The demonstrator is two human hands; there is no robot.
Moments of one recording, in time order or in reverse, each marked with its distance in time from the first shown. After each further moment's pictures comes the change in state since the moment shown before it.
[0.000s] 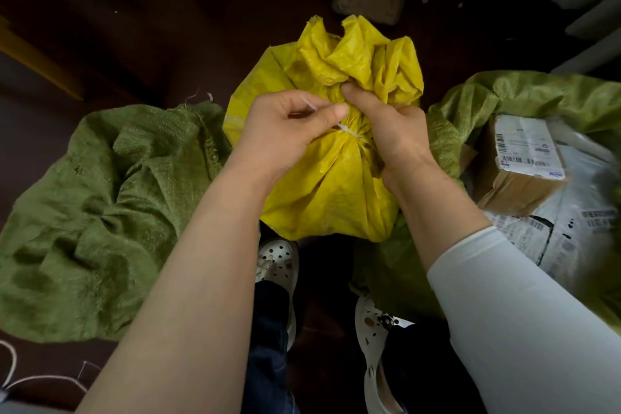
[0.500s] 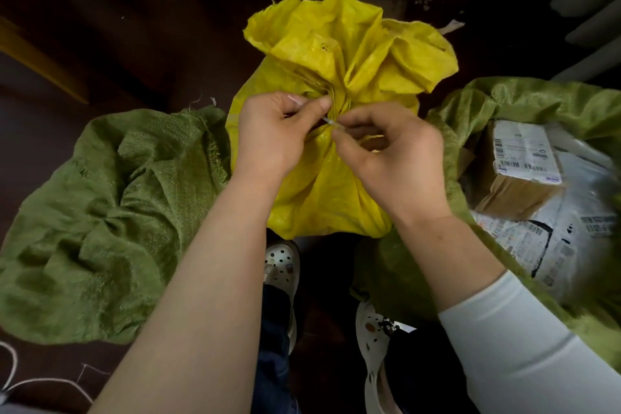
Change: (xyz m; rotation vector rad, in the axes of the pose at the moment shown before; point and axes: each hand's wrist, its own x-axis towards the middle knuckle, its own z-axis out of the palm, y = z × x) left_hand 0.011 -0.011 -0.001 0.091 0.185 0.086; right_hand -0.033 0.011 -0.008 -0.507 -0.008 -0.813
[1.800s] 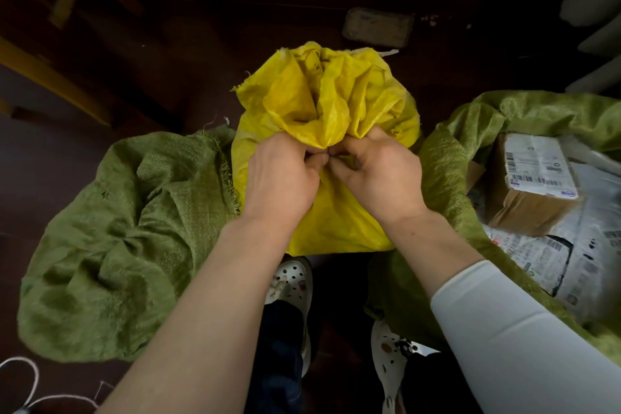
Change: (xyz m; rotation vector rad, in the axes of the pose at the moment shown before) left_hand -0.018 0.006 -0.010 0.567 -0.053 0.109; right_hand 0.015 0.025 0.027 -0.402 -0.101 -0.191
